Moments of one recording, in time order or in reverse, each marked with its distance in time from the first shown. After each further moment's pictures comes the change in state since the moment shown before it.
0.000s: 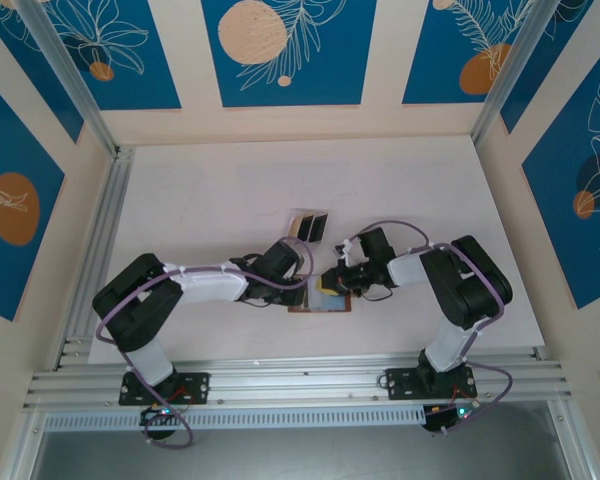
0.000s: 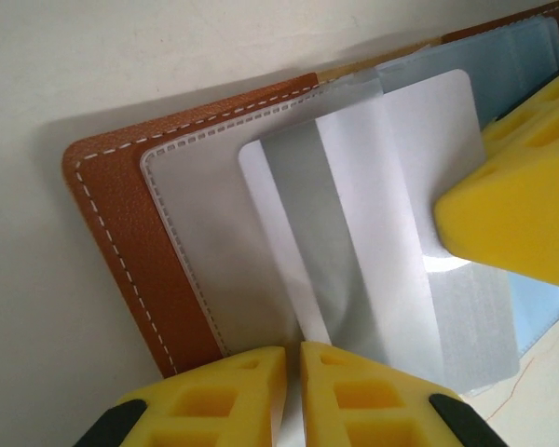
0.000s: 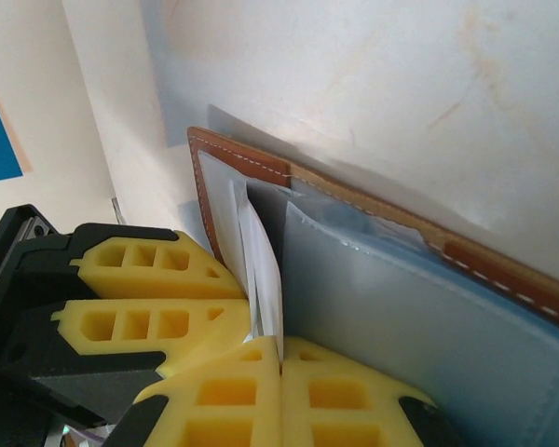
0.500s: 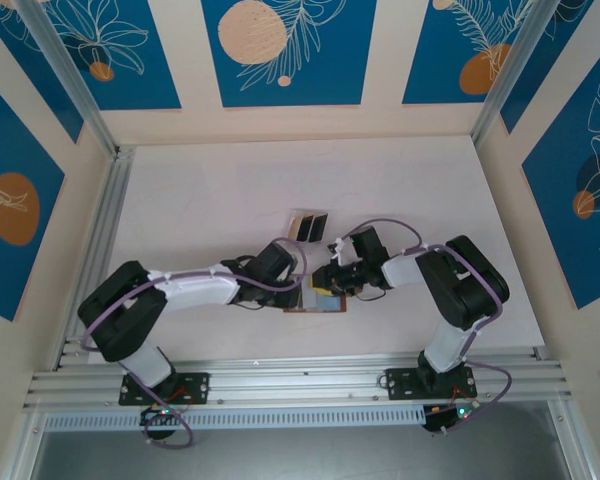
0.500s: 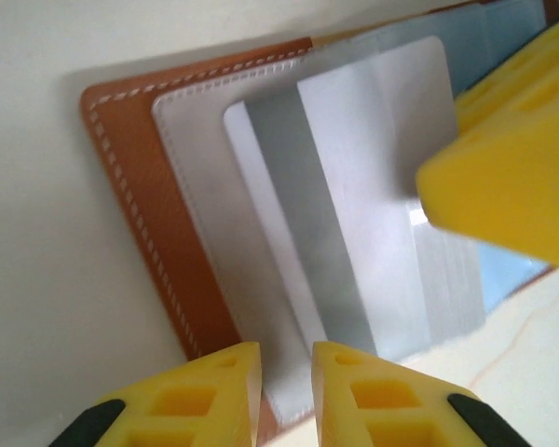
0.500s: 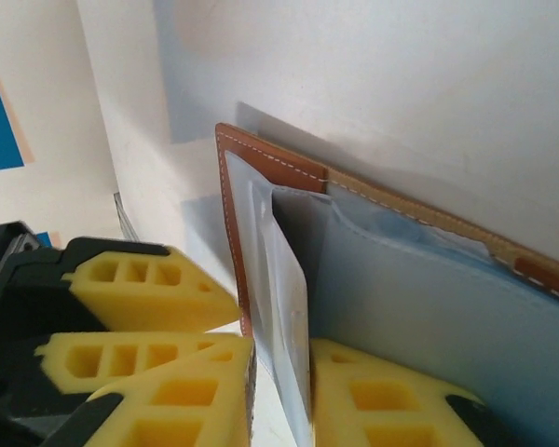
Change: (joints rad) left arm 0.006 -0.113 -0.042 -0.074 -0.019 -0.013; right arm 0.055 0.002 0.016 0.050 0.027 0.037
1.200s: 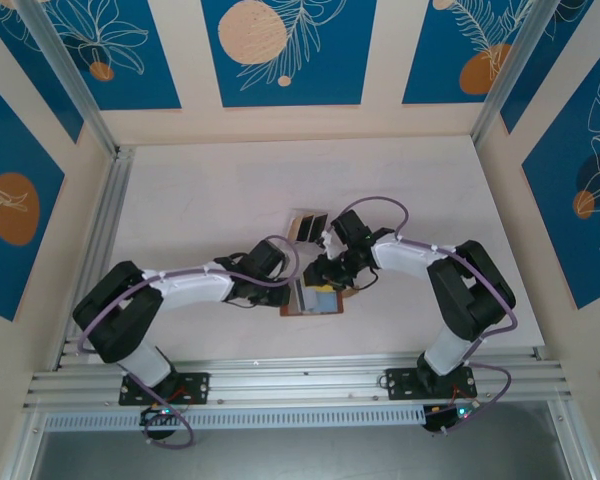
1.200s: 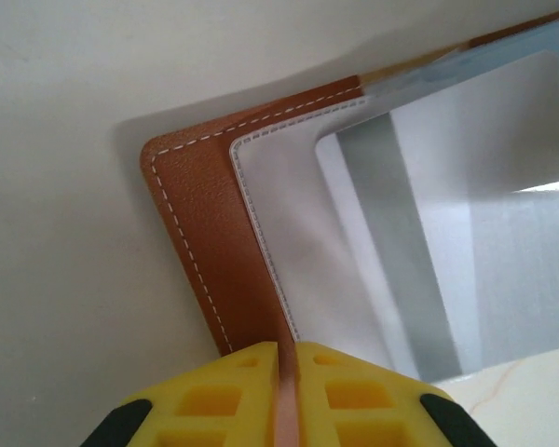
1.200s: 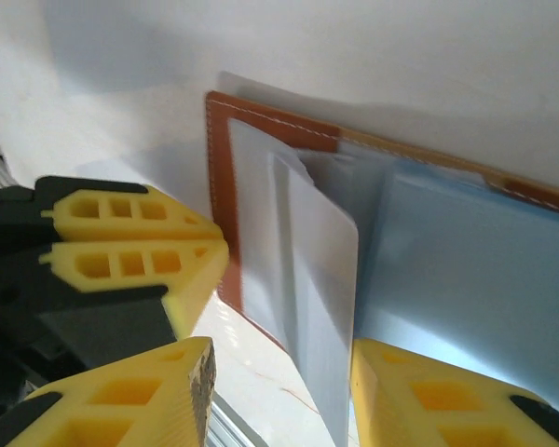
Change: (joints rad) left arm 0.061 0.008 -0.015 -0.017 0.035 0.013; right arm 0.090 -0.072 0.286 -0.639 0.220 -0.213
